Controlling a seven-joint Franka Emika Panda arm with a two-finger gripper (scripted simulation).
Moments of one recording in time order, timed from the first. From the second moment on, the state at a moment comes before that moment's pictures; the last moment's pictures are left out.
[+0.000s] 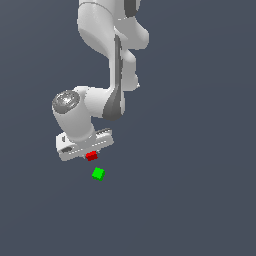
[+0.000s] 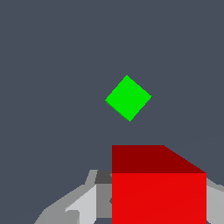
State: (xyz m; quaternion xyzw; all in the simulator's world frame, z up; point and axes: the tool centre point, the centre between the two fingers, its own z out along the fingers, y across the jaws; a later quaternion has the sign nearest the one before) arm 0.045 -0.156 0.108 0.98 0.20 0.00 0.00
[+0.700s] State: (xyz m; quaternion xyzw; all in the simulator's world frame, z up) arm 0.092 -0.135 0.068 0.98 0.20 0.00 0.00
